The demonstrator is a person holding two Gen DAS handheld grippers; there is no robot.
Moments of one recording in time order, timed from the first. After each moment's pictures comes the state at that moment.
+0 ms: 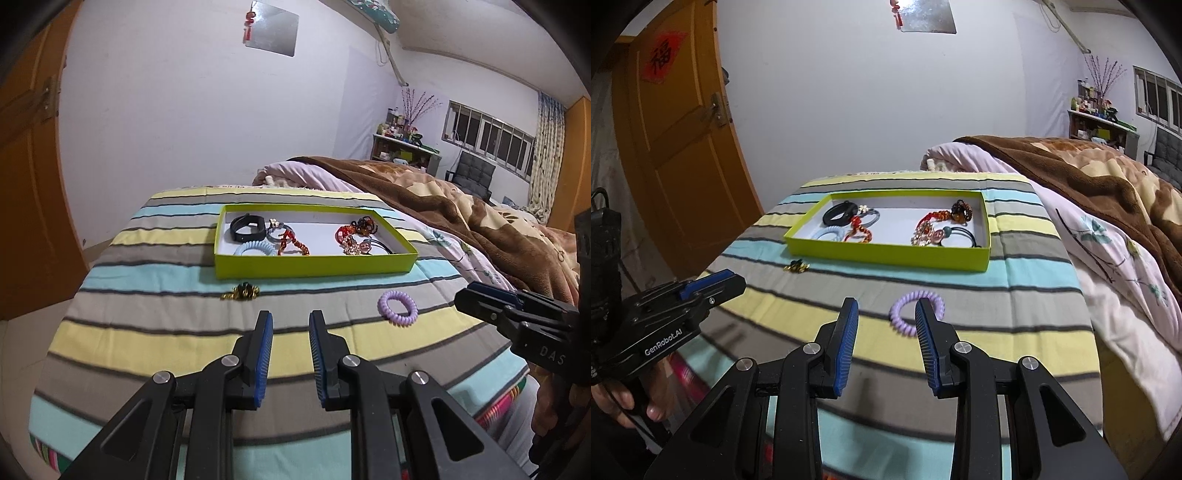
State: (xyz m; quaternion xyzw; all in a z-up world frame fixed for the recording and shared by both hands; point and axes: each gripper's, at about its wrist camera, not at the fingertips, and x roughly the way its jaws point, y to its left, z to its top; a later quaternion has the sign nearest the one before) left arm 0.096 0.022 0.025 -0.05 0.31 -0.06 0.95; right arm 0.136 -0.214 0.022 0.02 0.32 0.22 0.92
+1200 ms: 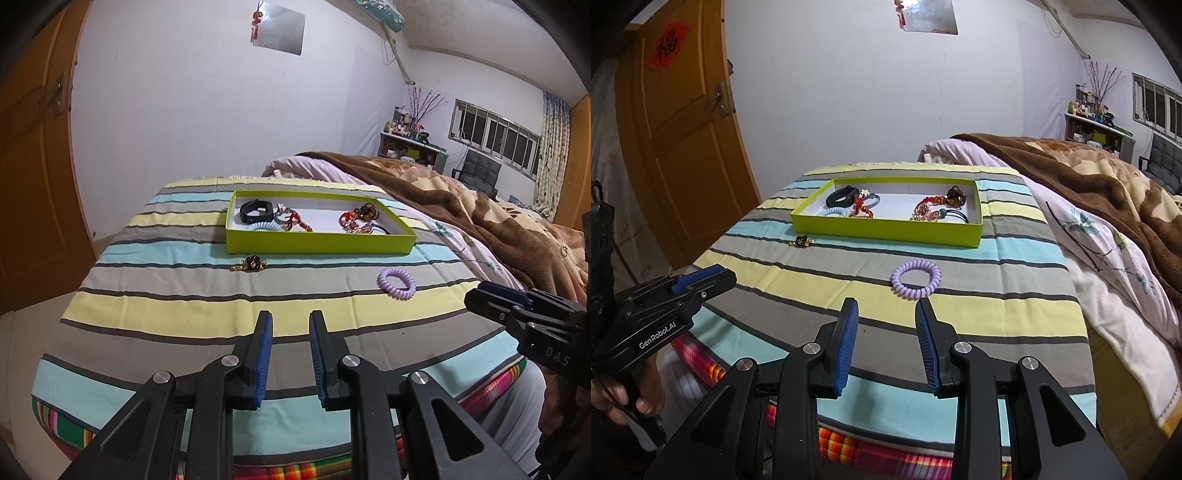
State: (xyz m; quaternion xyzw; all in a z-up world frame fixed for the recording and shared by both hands) left arm 0.073 0.021 0.013 -0.04 0.32 -0.04 0.95; right arm 0.108 -0.218 0.013 0.00 0.32 0.21 0.92
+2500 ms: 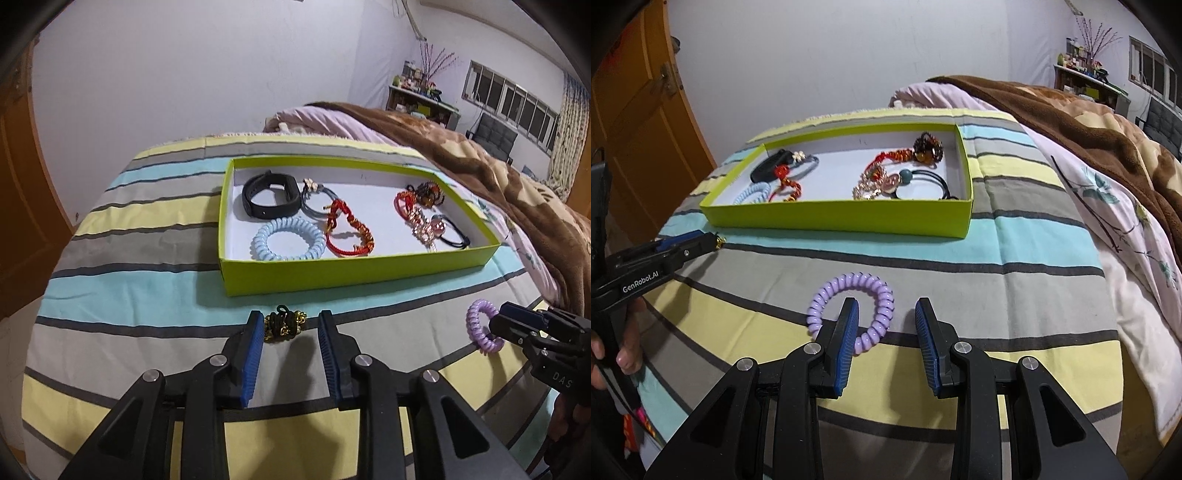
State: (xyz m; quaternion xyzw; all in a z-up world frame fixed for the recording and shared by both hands) left arm 0.227 0.046 -0.028 -0.03 0.42 -0.05 0.91; right arm 0.221 -0.213 -0.036 0.00 0.42 0.16 0.89
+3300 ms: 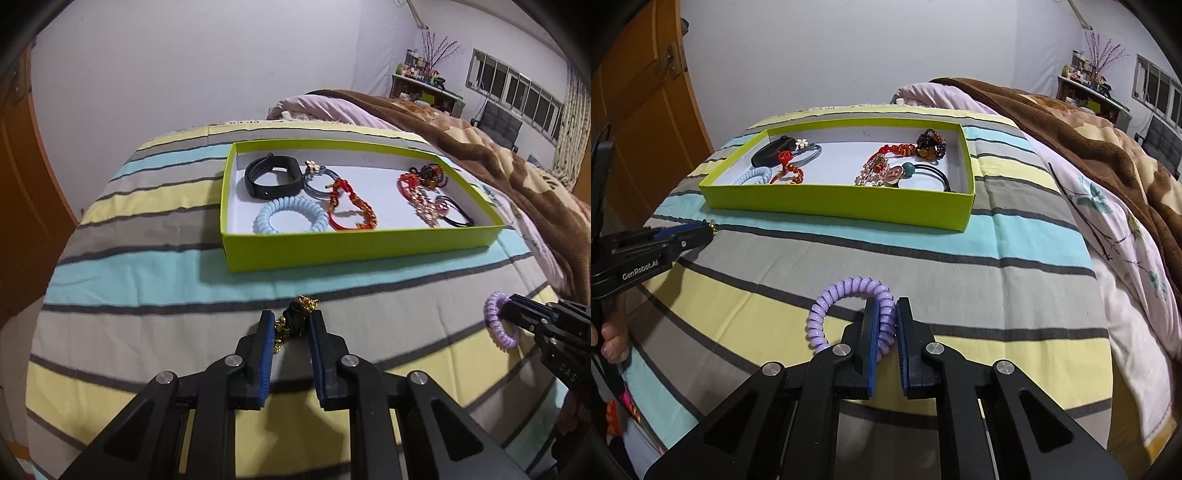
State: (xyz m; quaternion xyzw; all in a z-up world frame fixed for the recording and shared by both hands) left arm 0.215 0.044 -0.033 -0.02 0.43 -0.04 0.90; right arm 0.207 -0.211 -0.036 -0.03 0.42 0.16 0.89
